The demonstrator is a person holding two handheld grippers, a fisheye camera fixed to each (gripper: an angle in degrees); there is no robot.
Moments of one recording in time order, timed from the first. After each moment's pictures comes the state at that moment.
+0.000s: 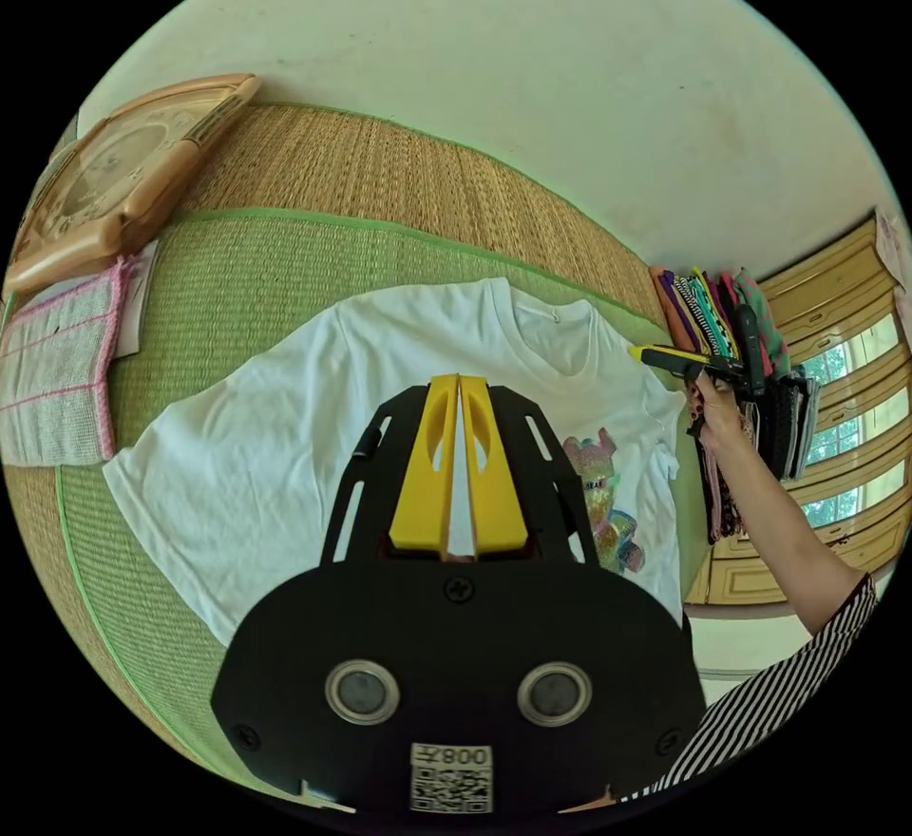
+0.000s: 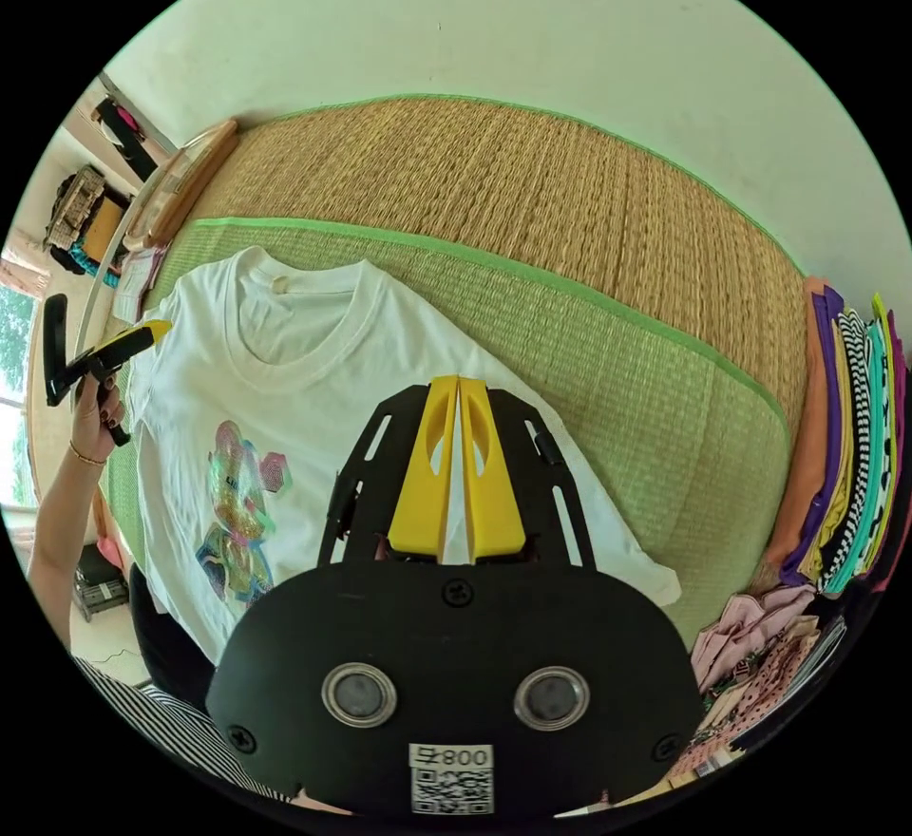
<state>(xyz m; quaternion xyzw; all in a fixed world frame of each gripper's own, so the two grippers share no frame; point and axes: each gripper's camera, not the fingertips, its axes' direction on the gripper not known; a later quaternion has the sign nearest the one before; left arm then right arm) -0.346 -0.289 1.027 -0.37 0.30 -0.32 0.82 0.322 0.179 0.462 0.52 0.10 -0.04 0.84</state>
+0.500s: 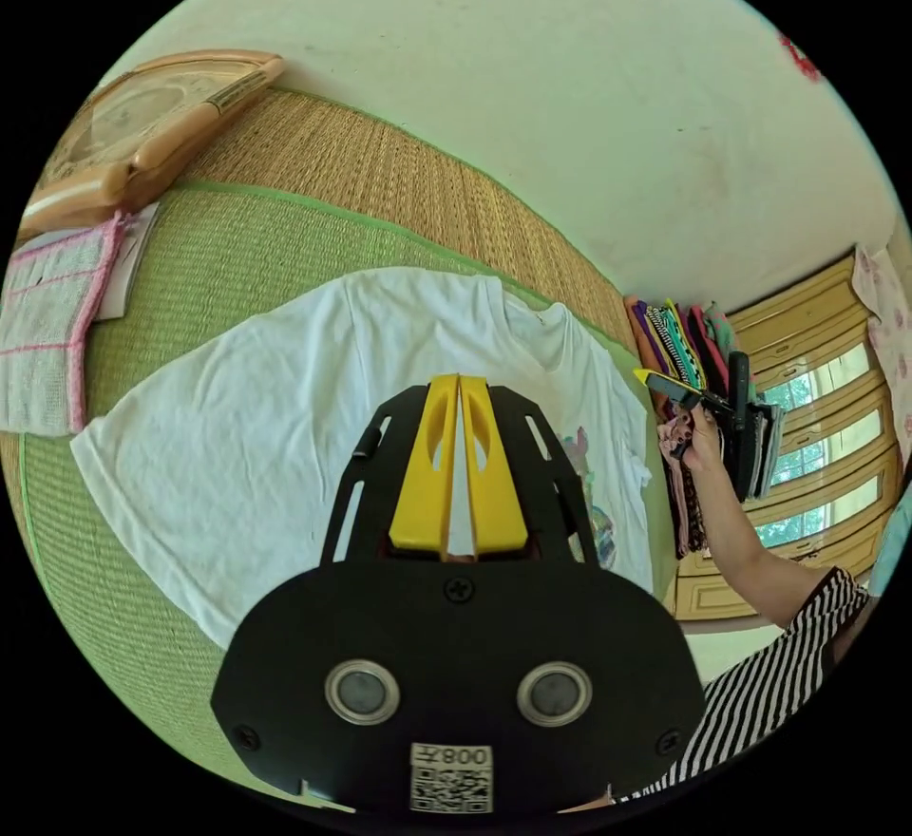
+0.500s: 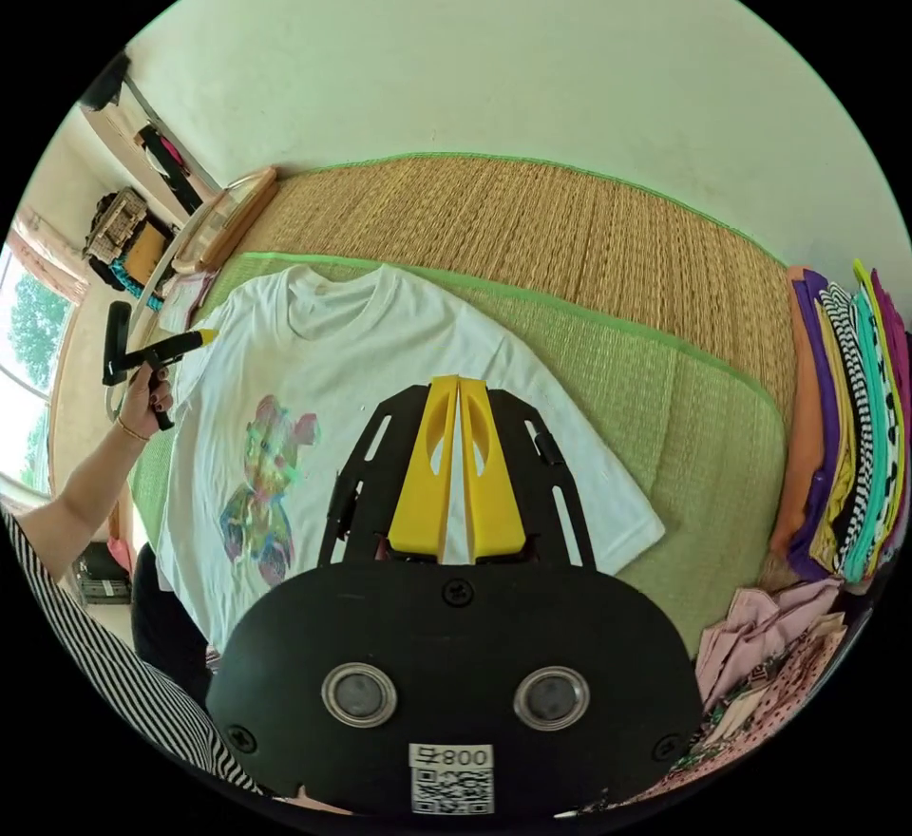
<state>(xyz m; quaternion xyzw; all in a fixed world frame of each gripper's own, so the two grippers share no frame) -0.353 -0.254 1.017 -0.33 0.32 -0.38 0.80 0.379 0.248 0.509 0.59 0.05 -0.08 0.80</state>
